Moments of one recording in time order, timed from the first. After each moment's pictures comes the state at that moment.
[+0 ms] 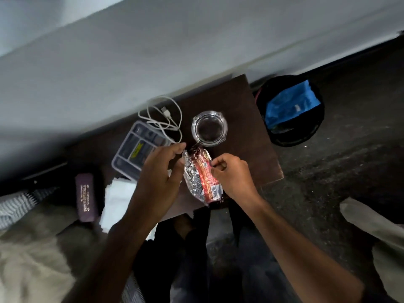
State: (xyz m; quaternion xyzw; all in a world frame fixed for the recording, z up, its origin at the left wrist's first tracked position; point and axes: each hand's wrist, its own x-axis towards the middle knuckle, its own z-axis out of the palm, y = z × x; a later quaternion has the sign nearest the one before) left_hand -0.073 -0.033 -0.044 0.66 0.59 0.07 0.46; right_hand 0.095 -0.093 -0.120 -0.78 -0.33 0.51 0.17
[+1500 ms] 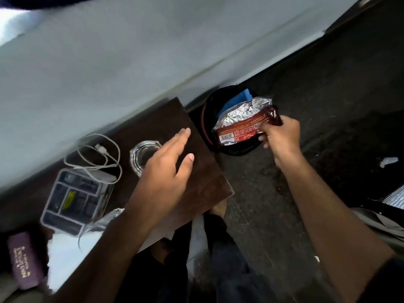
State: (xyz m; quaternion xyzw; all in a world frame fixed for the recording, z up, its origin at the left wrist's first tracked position) left_hand 0.094 -0.005 -0.042 0.74 0.48 0.01 0.47; right_hand 0.344 -0.079 -0.124 -0.86 -0.02 0.35 0.37
